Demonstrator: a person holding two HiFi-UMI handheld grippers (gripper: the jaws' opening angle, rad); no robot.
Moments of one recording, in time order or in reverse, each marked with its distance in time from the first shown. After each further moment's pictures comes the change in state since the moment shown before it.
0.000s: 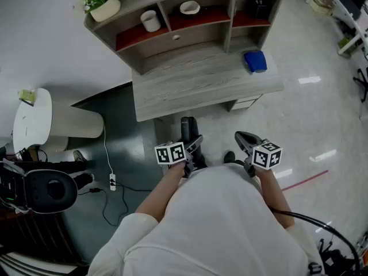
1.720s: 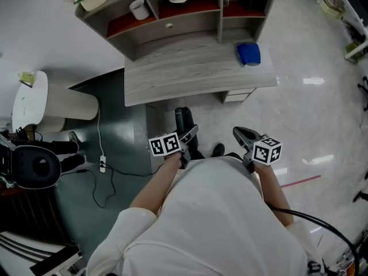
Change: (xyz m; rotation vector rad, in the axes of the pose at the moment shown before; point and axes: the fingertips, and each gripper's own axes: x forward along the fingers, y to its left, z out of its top) left arm 0.058 -0.050 -0.025 -0.117 -0.102 0.042; right arm -0.064 -0.065 0.006 0.032 0.054 0.112
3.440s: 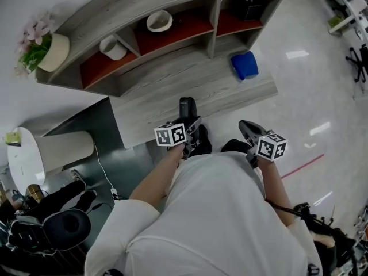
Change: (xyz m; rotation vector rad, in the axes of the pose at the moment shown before) left arm 0.147 0.045 0.186 0.246 0.228 -0.049; right arm 0.103 -0.081 0.135 0.136 -0.126 -0.255
